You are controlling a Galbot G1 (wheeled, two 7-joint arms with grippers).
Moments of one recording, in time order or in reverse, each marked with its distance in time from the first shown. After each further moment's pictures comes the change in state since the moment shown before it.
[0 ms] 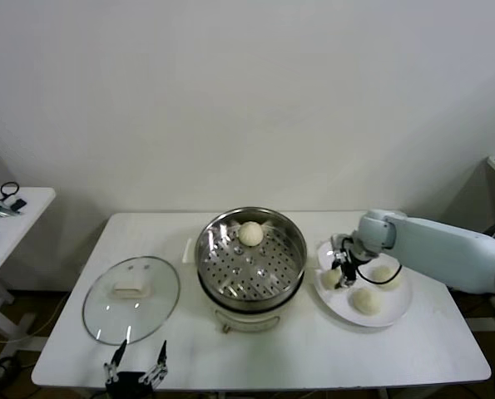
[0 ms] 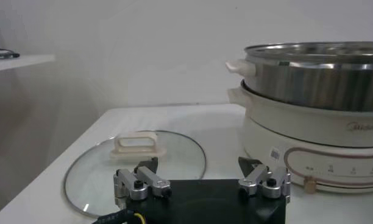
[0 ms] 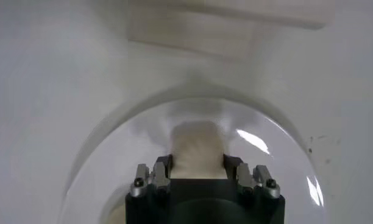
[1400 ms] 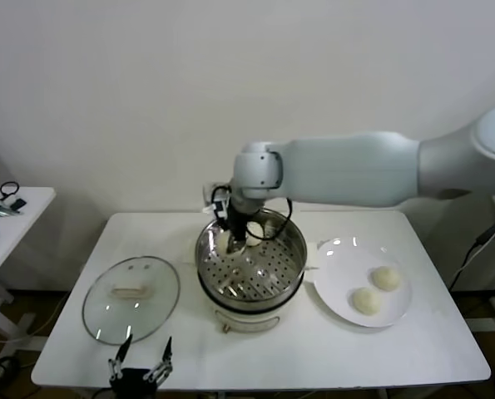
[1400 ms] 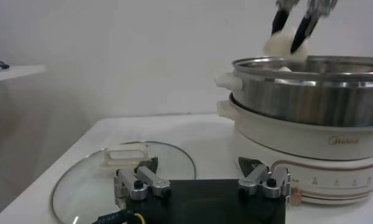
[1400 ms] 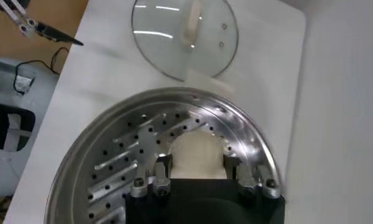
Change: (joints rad) left arm 0.016 0.006 0.018 -0.039 0.005 -0.010 -0.002; right arm 0.368 0.534 -0.147 0.165 0.482 -0.267 0.208
